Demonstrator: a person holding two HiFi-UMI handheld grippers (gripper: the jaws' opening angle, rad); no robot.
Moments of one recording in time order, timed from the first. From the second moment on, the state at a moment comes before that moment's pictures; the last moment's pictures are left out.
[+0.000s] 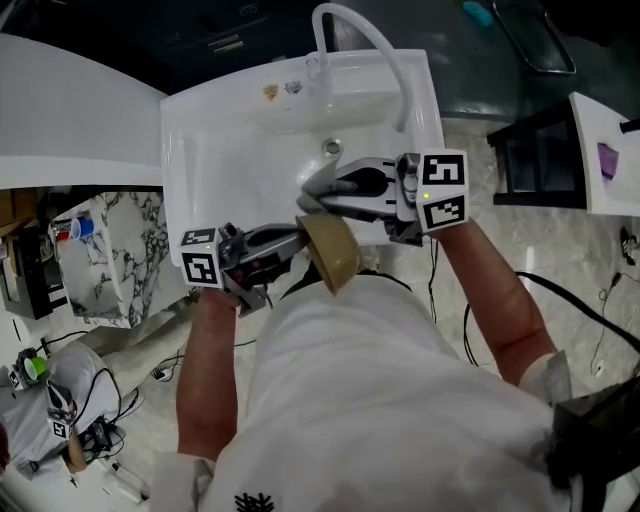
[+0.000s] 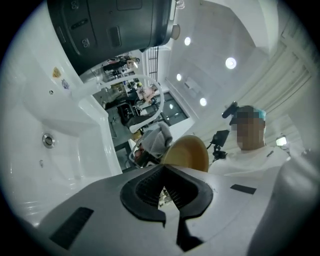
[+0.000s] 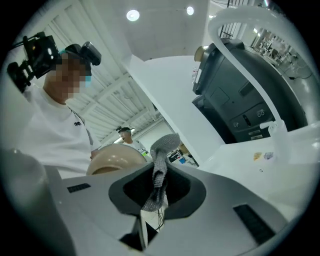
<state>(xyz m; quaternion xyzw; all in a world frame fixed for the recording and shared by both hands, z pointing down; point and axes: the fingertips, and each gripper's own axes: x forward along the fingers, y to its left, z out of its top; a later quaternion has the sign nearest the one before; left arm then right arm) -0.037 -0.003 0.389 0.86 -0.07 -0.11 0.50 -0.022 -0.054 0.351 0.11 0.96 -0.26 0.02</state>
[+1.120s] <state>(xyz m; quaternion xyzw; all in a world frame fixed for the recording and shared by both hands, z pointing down) -0.127 -0.049 0.431 0.82 -0.27 -0.08 0.50 -0.041 -0.002 0.383 0.11 0.93 -0.34 -0.01</state>
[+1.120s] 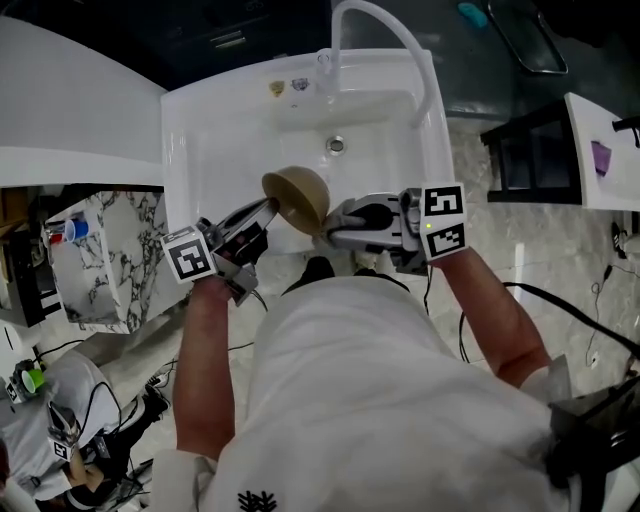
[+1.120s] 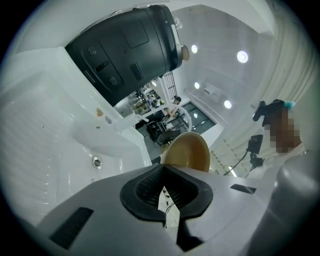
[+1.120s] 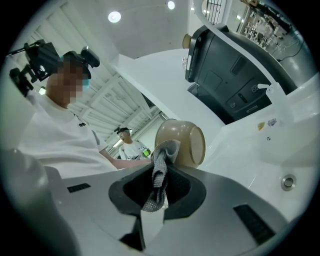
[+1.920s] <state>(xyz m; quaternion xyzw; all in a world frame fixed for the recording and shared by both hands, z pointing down) -0.201 -0.059 0.452 0.81 -0.28 -0.01 0.51 -0.073 -0.079 0.367 -0.12 0.95 -0.28 0.03</state>
